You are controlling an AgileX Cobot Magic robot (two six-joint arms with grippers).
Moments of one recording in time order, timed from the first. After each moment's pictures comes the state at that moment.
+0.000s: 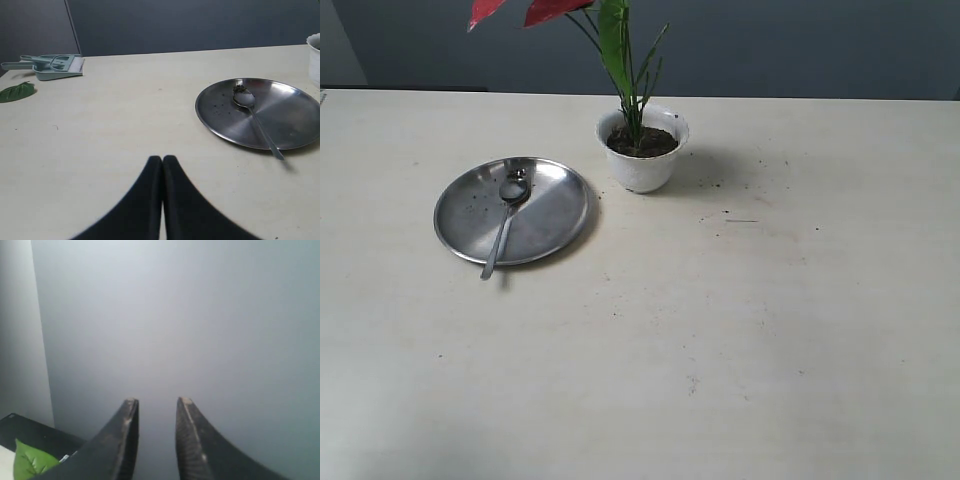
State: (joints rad) left arm 0.14 0.01 -0.01 0.06 0.34 -0.02; right arm 0.22 1.50 -1.52 -1.75 -0.37 1.77
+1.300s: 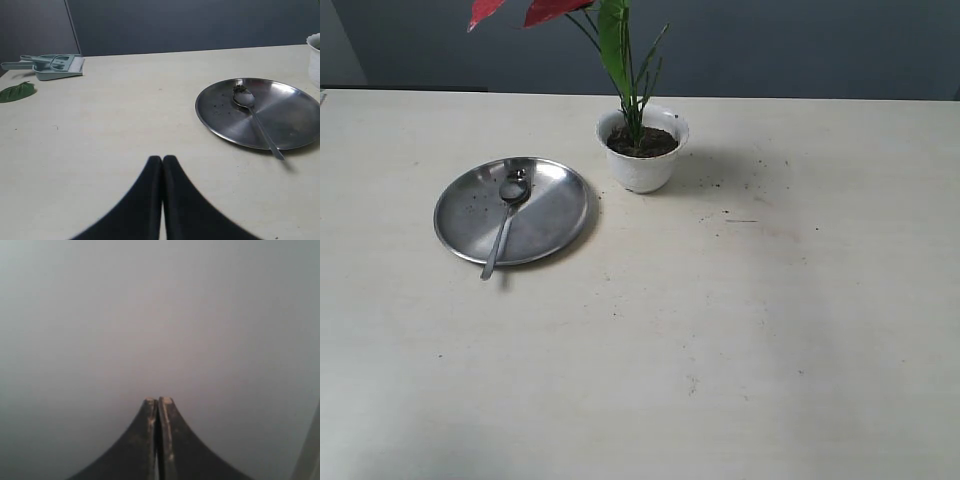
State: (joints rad) left arm 0.14 0.01 -0.01 0.06 0.34 -0.02; right arm 0.22 1.49 -1.37 -1.75 0.10 1.72
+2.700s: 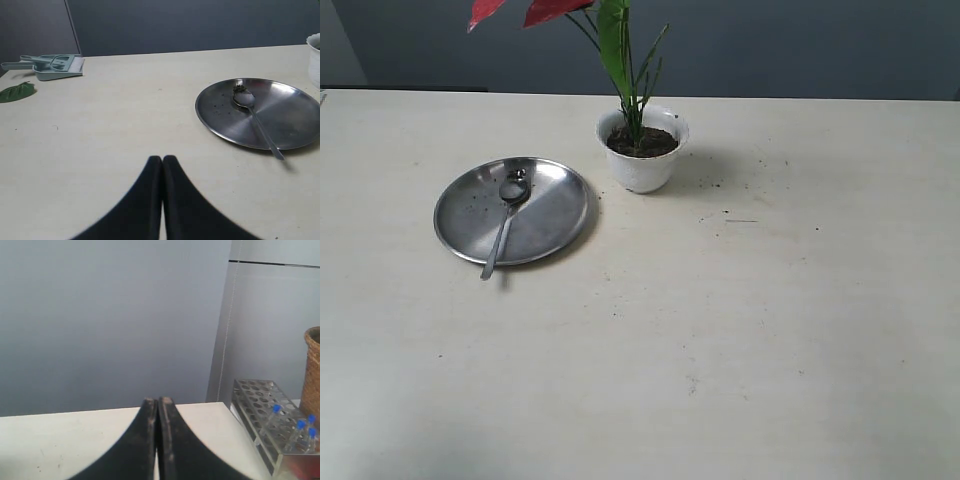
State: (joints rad) left arm 0.14 0.01 -0.01 0.06 0.34 -0.02; right arm -0.02 0.60 -0.46 -1.72 0.05 1.66
